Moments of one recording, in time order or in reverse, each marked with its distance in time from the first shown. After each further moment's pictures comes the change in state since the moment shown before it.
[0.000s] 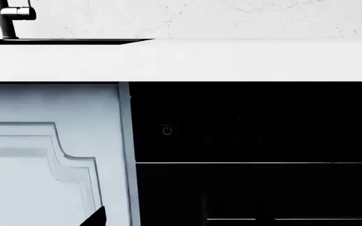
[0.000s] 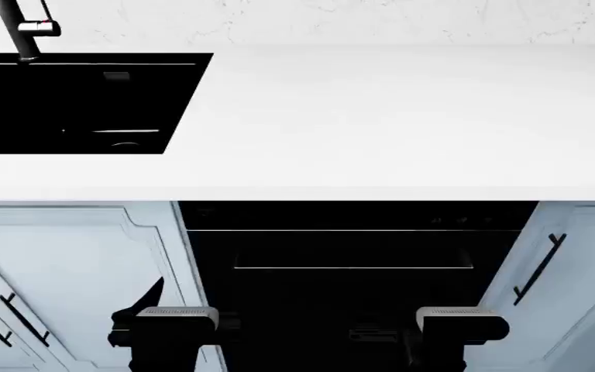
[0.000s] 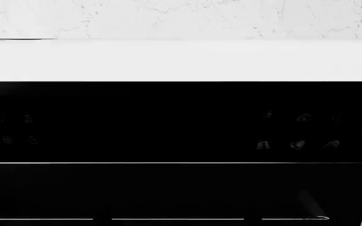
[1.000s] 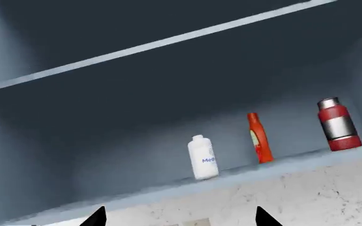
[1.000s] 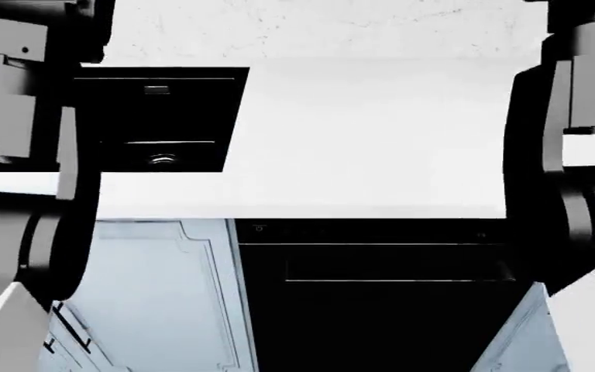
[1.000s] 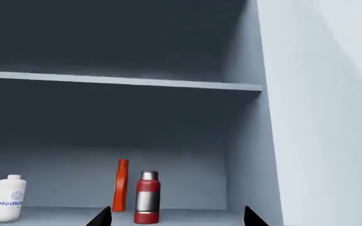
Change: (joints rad) left arm -1.755 -0.073 0.210 -0.932 0.023 -0.215 -0.002; right arm 1.849 0.043 -0.097 0.868 0.048 0.302 0.054
